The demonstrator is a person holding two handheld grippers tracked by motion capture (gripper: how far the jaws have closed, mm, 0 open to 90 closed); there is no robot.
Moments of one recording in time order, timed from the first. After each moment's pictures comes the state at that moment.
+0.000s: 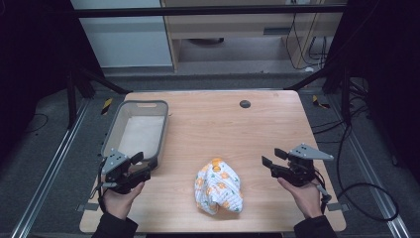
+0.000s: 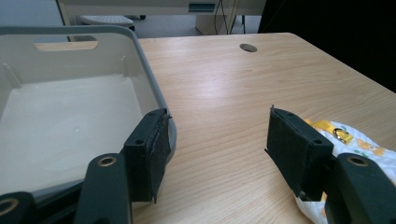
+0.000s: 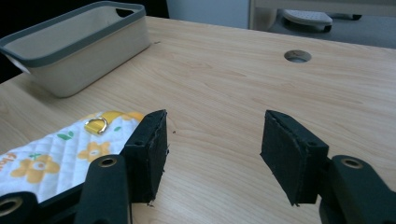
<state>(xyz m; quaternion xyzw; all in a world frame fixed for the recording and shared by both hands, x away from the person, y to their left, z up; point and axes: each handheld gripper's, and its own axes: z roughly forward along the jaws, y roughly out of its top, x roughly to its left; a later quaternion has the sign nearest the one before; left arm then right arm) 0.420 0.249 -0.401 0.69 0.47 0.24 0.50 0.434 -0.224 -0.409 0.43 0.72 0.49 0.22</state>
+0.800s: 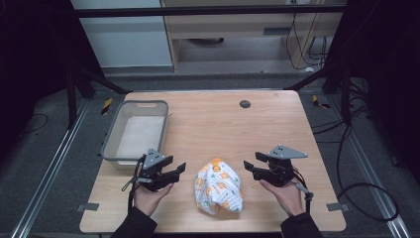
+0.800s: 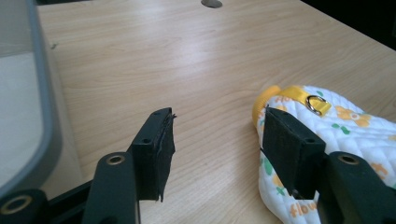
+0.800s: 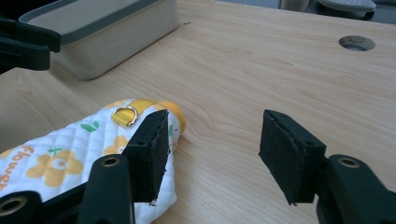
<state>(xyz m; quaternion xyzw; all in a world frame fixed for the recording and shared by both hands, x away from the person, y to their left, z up) 0.440 0.183 -0.430 0.76 0.43 0.19 0.45 0.445 -0.182 -0.428 0.40 0.75 0.49 0.18</state>
